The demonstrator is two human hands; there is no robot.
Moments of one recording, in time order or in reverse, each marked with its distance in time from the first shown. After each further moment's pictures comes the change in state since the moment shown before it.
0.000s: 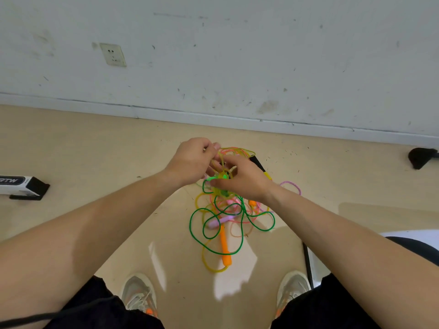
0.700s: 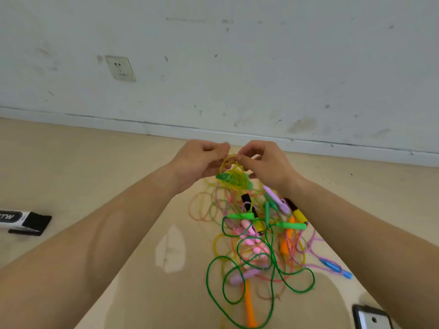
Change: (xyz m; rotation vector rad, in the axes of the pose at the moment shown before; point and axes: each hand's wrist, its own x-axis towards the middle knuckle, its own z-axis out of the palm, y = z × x) left_hand 0.171 -0.046 -0.056 -0.597 -0.108 -0.211; right_hand 0.195 0.049 -0.031 0.242 0.200 0.158
